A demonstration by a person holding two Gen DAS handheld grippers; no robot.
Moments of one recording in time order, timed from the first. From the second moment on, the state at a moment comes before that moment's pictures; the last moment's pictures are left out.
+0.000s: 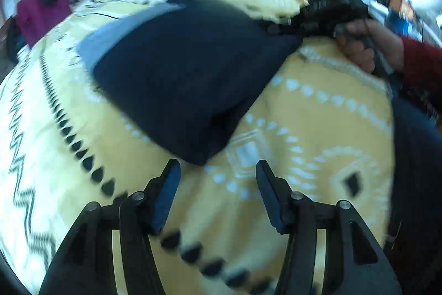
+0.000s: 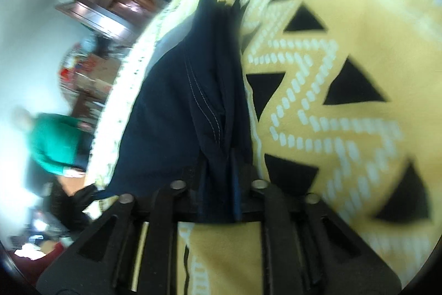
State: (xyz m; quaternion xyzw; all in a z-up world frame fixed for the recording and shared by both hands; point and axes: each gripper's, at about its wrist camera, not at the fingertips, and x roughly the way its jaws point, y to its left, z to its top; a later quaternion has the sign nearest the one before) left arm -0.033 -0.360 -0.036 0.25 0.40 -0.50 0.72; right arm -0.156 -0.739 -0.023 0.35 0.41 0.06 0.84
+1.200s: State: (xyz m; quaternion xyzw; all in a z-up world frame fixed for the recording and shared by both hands) left arm -0.031 -0.336 -0.078 0.11 0.48 -0.25 0.83; right arm -0.072 -0.699 0.066 0.11 0.37 0.02 0.92
